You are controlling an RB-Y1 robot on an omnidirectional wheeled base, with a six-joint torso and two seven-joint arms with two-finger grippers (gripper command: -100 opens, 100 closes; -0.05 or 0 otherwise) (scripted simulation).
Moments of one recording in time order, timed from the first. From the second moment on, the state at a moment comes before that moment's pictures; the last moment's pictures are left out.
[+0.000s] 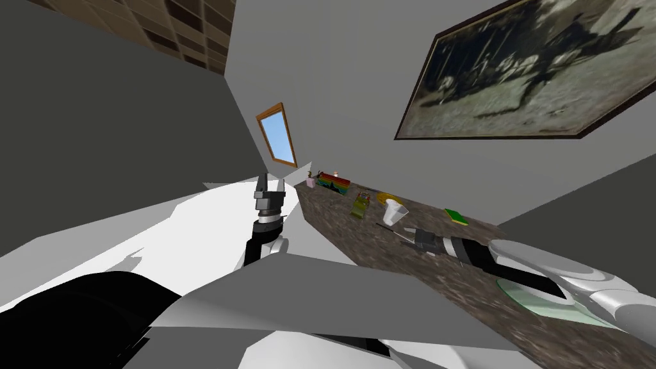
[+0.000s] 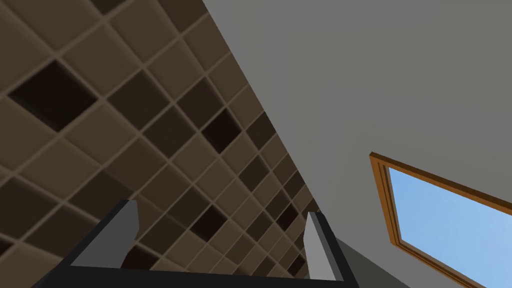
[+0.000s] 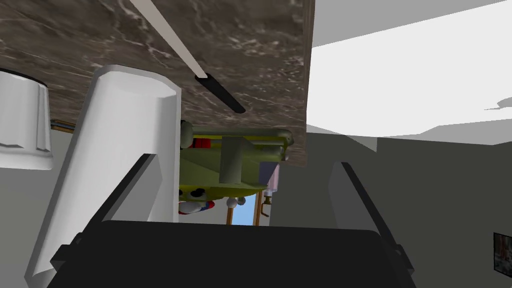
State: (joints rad) left arm 0.51 0.00 -0.05 -2.35 0.01 -0.60 -0.03; right arm 0.15 -1.39 0.39 -1.37 0.60 -0.80 0.19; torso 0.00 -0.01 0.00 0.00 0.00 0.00
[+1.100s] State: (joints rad) left arm 0.51 0.00 -0.05 -2.35 0.01 -0.60 -0.03; right arm 0.25 -1.63 0.61 -1.29 0.69 -0.80 0.22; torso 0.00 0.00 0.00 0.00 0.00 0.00
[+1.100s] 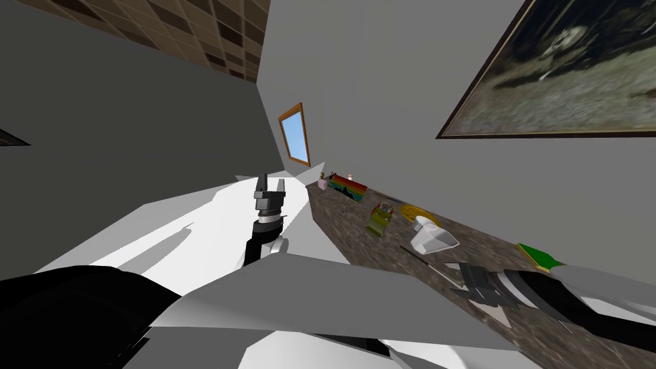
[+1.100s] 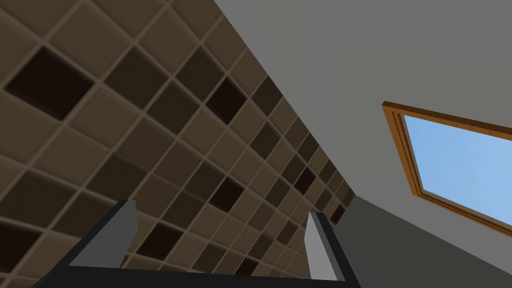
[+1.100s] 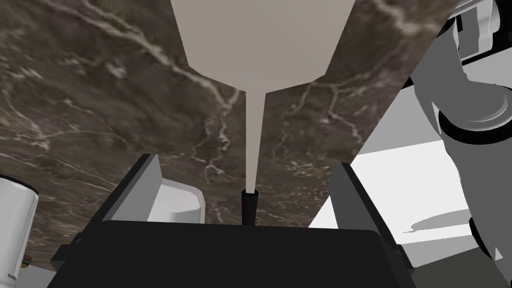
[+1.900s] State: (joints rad) left arm 0.51 0.00 -0.05 -2.35 0.01 -0.60 -0.03; right arm 0.25 -1.58 0.62 -1.27 0.71 -0.77 0.23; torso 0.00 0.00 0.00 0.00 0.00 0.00
